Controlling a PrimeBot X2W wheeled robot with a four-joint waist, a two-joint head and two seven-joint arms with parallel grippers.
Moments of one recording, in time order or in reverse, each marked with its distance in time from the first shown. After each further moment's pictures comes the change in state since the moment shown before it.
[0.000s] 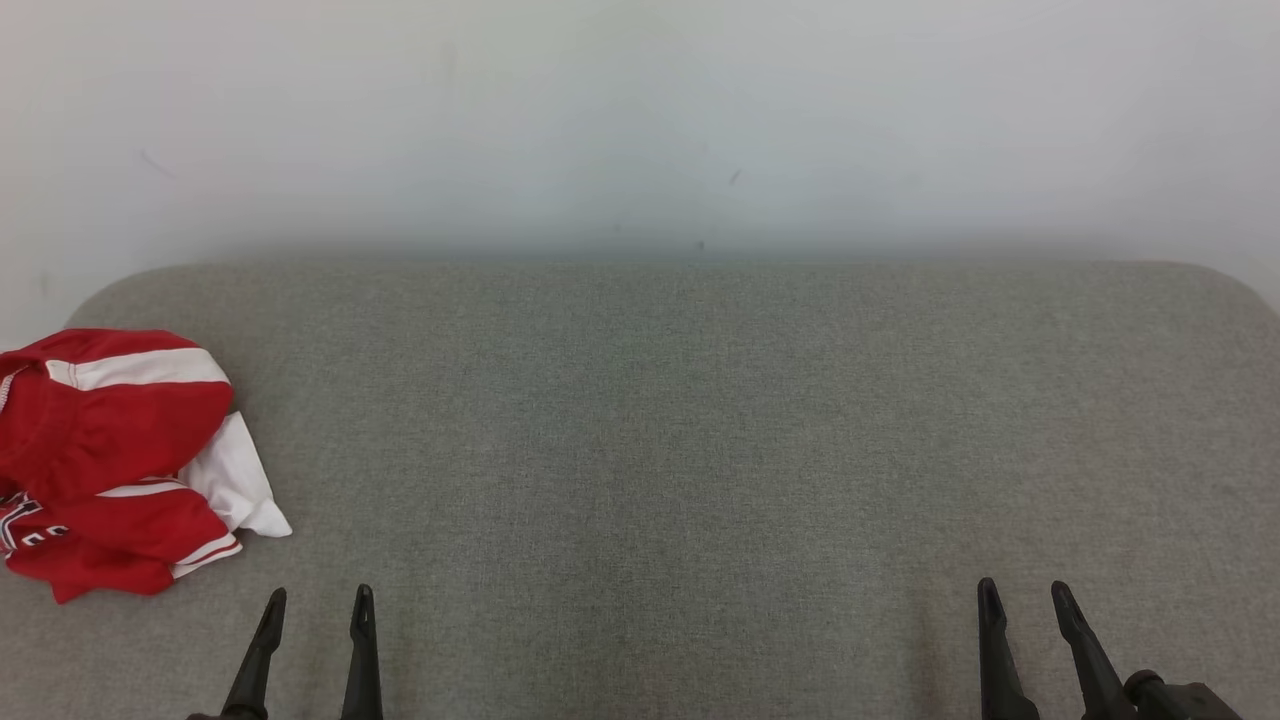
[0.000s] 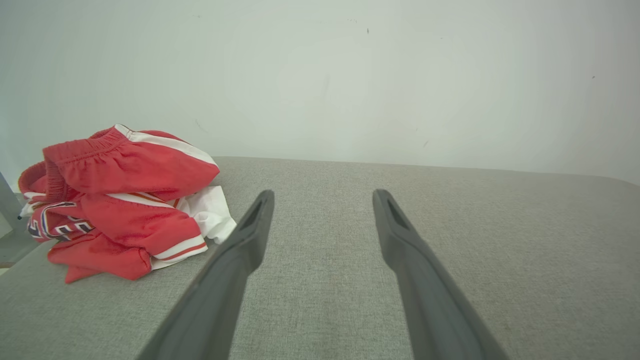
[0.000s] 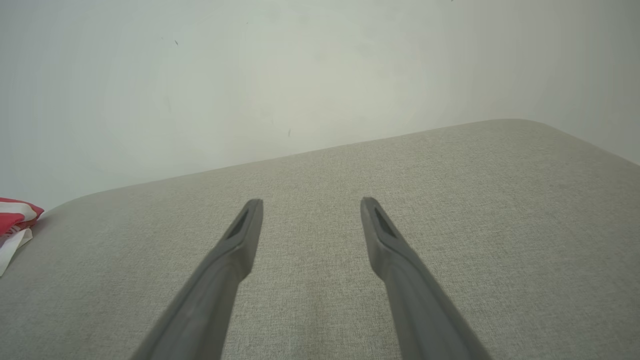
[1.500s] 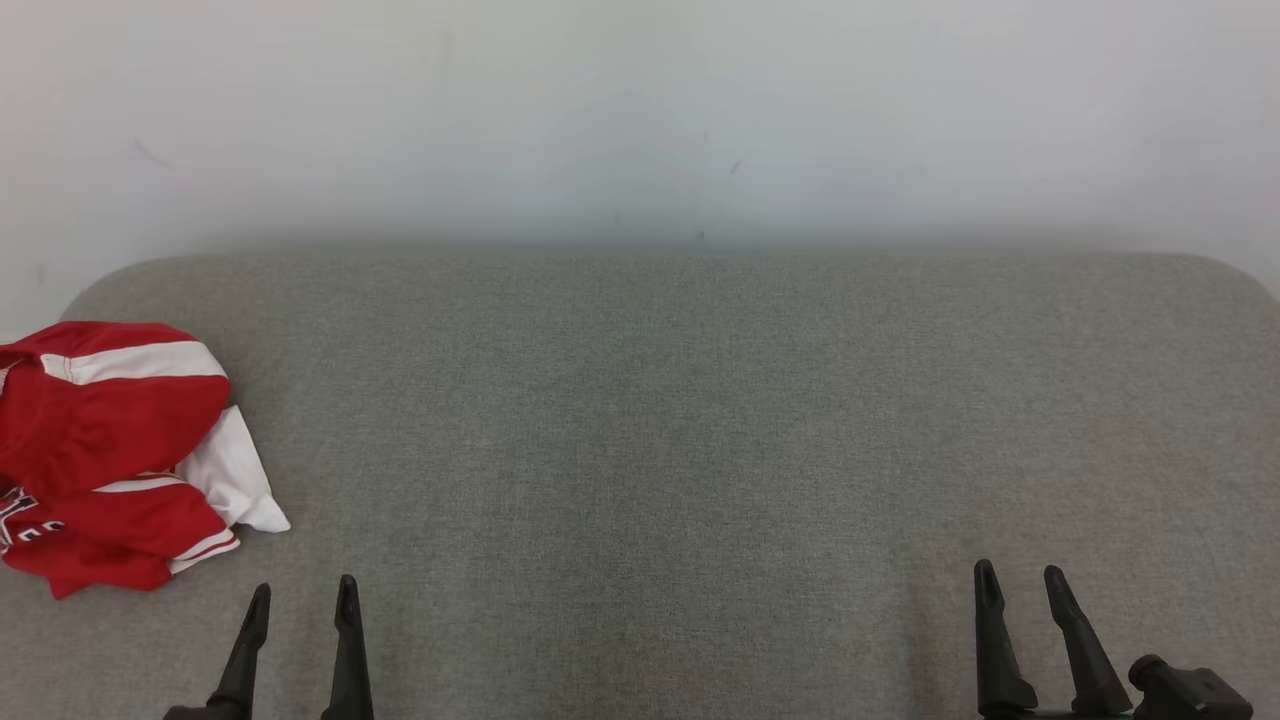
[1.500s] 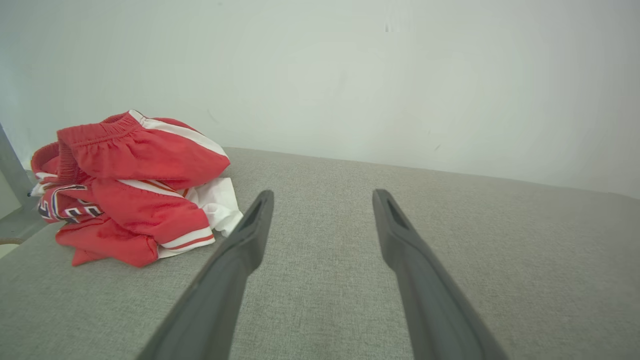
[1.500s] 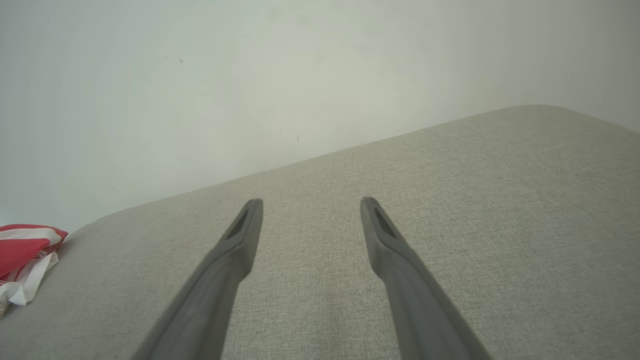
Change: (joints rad) left arm -0.003 0.001 0.000 -0.026 -0.059 0.043 0.034; right arm -0.018 -0.011 0.025 -0.017 0.101 0.000 0.012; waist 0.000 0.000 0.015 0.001
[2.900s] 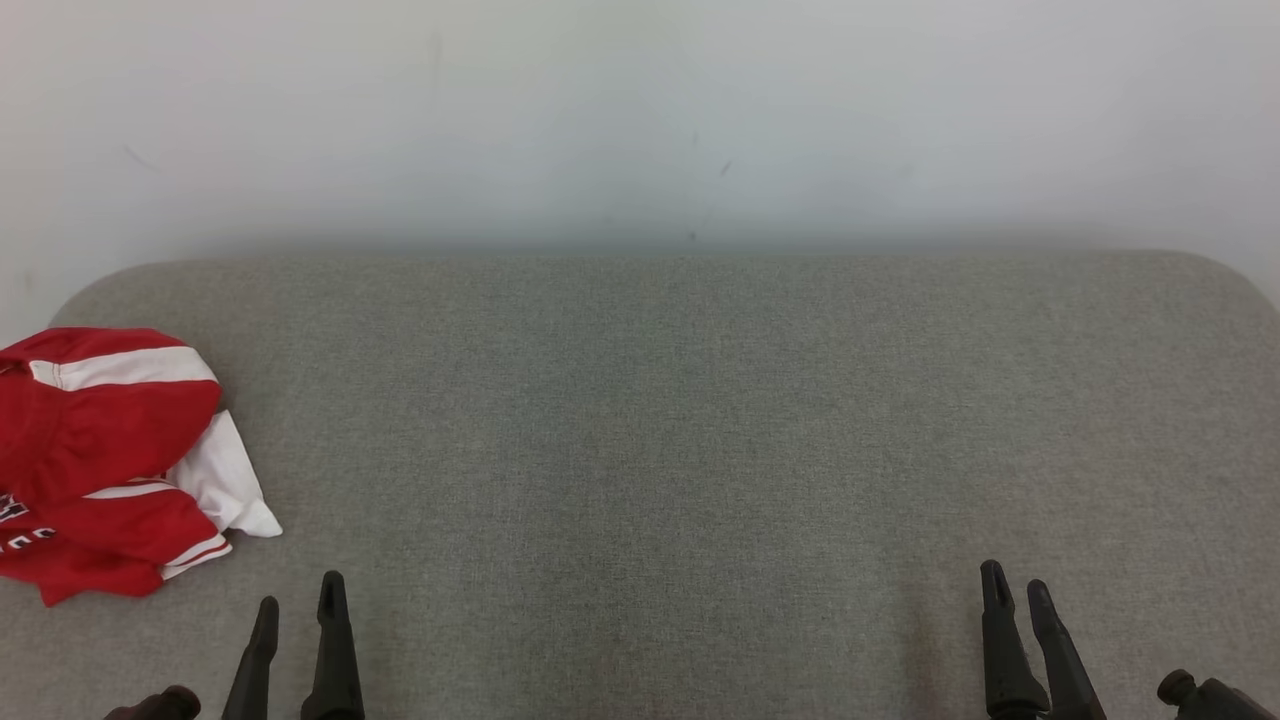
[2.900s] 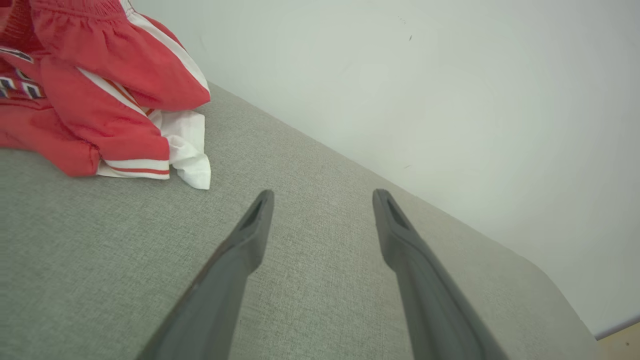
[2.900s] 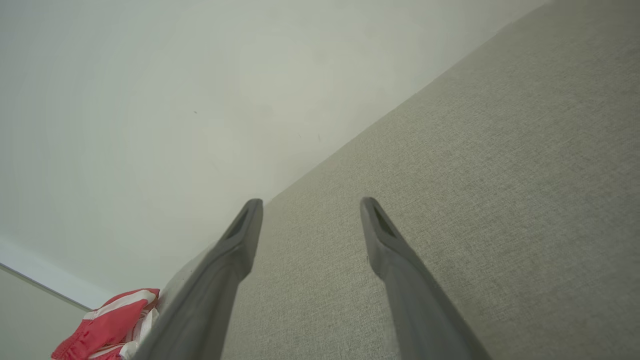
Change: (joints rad) left arm 0.001 0.003 -0.024 -0.033 -0.429 0.016 0.115; right arm 0.036 -0.030 0.082 -0.072 0.439 -0.001 0.035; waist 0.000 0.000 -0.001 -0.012
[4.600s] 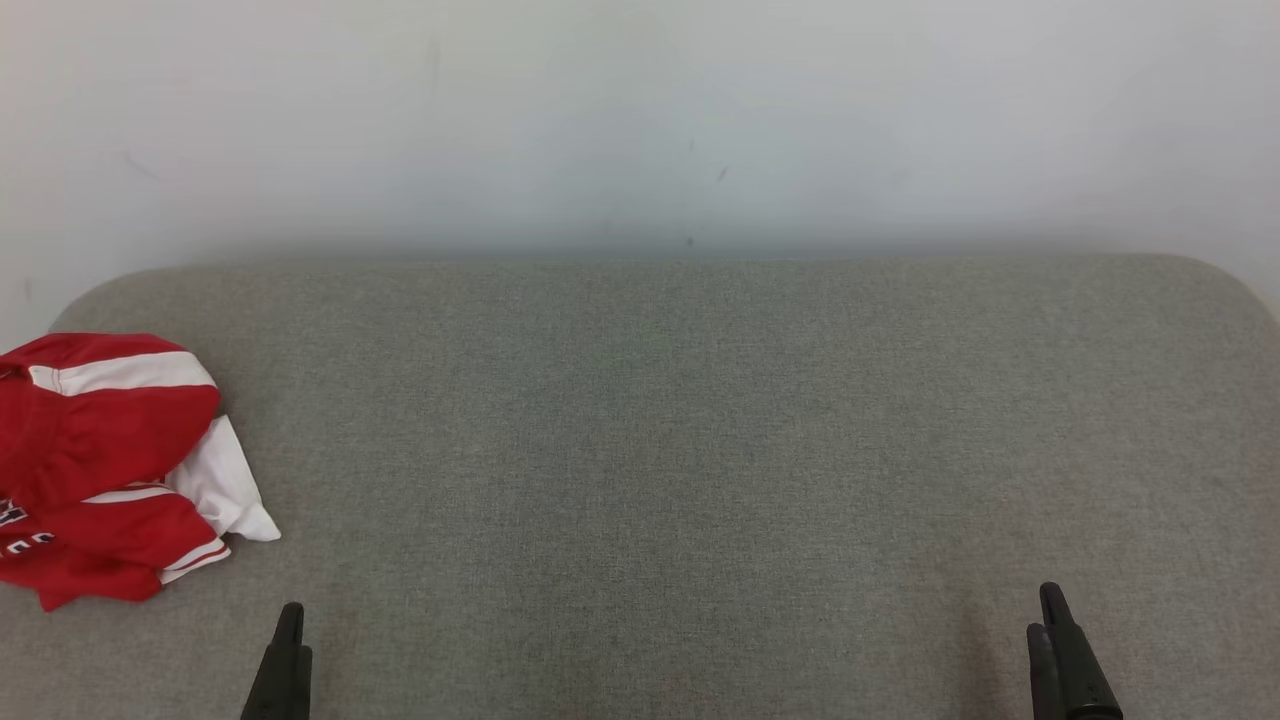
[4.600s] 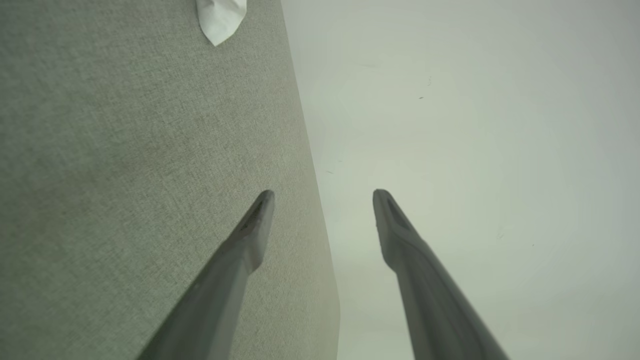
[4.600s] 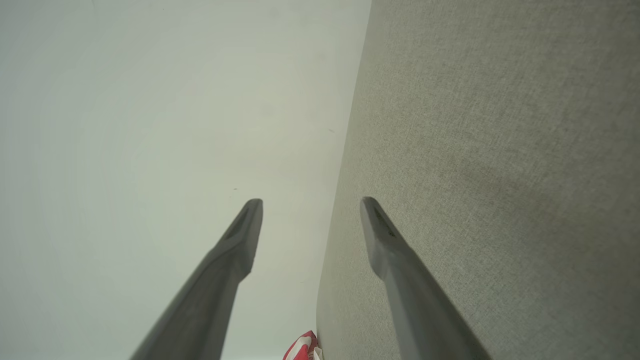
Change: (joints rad) left arm 0.023 0.007 0.062 0.021 -0.916 -0.034 0.201; right arm 0.064 -0.054 0.018 -0.087 0.815 0.000 0.061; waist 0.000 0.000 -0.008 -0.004
